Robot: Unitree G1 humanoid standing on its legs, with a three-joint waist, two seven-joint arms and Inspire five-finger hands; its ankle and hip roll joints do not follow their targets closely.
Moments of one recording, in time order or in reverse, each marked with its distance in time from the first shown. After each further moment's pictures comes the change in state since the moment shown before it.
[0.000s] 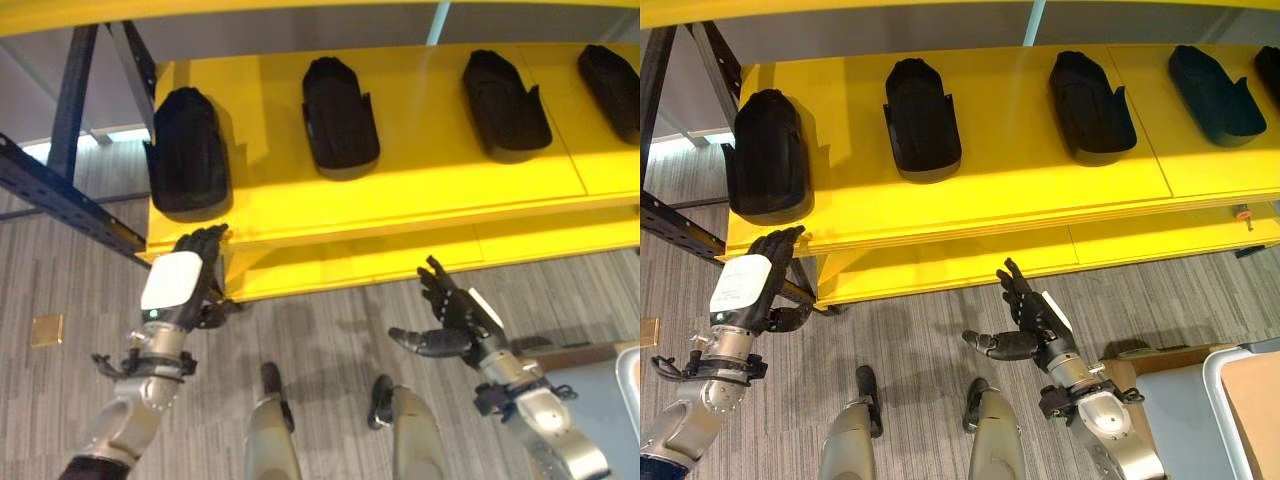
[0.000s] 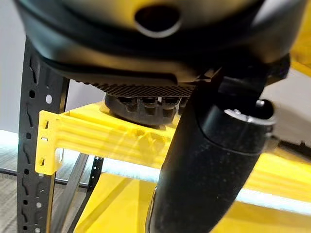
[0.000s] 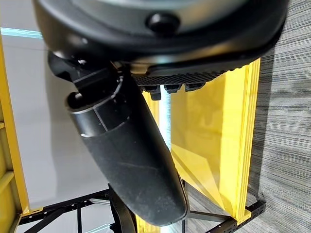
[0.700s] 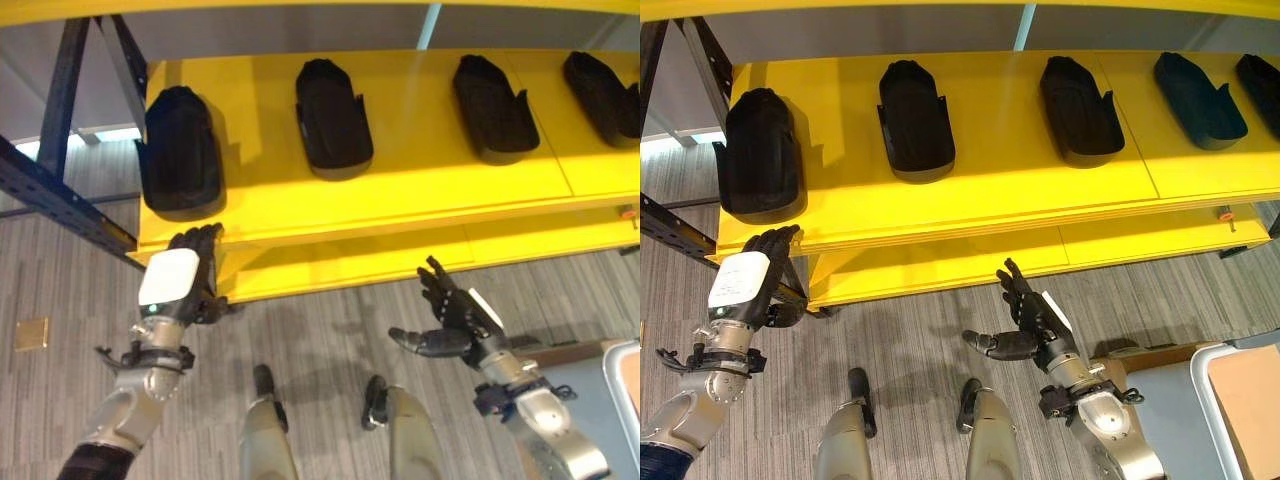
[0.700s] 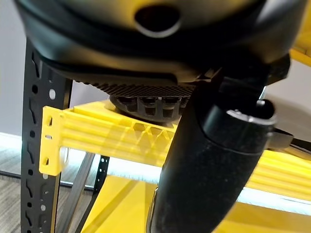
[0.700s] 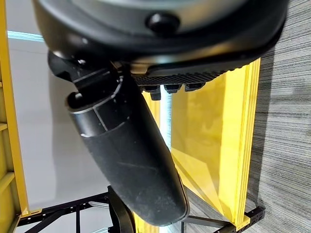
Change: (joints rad) left arm -0.058 0.001 -0.005 0.061 0.006 0.044 0.026; right arm 0.001 0.001 0.001 0.000 0.000 -0.001 -0.001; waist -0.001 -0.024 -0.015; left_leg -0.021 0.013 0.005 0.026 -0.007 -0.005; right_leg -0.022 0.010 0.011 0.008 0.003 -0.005
